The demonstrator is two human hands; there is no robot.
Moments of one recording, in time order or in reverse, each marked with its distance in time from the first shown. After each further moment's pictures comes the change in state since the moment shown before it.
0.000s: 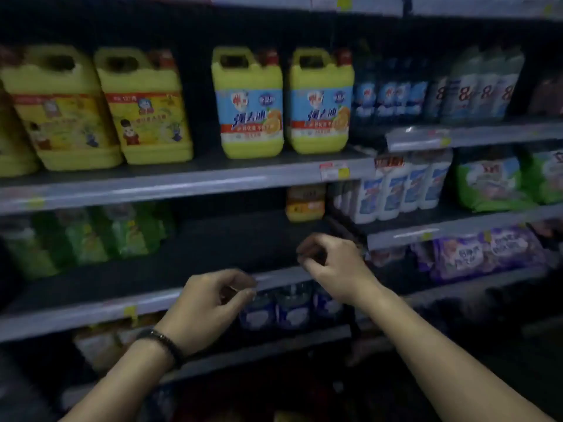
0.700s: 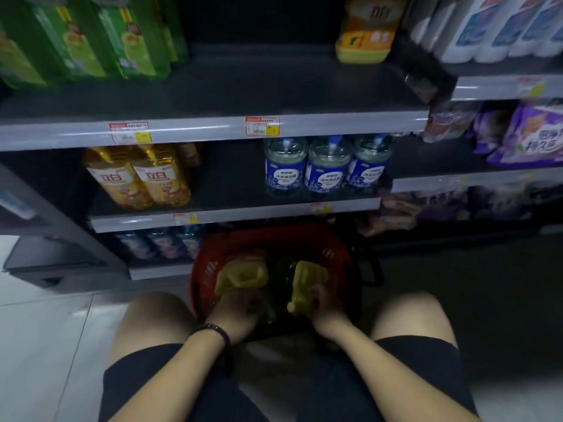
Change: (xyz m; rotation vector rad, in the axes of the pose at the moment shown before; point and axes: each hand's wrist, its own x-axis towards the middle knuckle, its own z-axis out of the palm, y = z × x) left_hand -0.221 -0.194 0.225 0.010 -0.513 -0.544; right_hand -0.242 0.215 0.331 0.045 -0.543 0.780
